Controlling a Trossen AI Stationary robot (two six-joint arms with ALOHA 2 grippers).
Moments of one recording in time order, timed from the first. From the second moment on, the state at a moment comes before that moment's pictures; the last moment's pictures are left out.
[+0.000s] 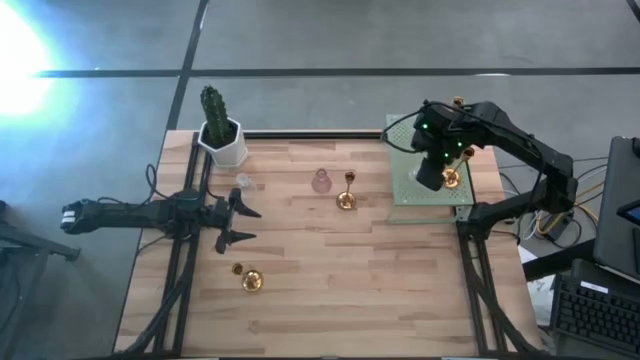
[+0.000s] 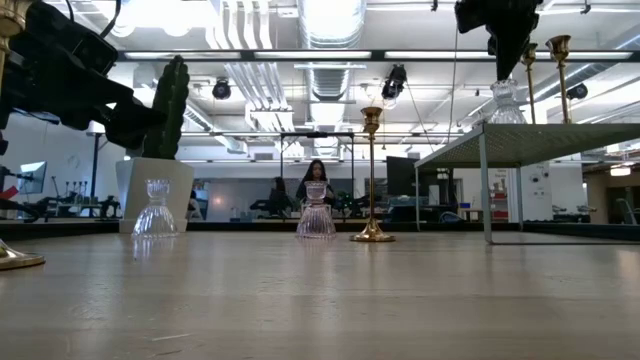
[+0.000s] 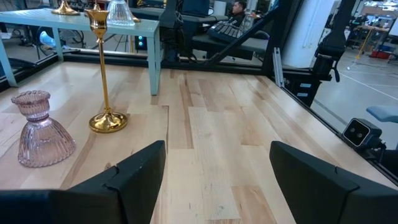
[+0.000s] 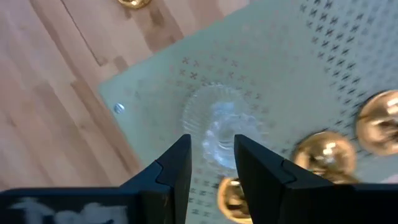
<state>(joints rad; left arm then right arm) 0.06 0.30 0.03 0.09 0.20 -0.09 -0.50 1.30 1.53 -1.57 0.02 0.00</state>
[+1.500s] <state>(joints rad) 0.06 0.30 0.03 0.09 0.20 -0.09 -0.50 1.28 1.59 -1.57 0.07 -0.24</state>
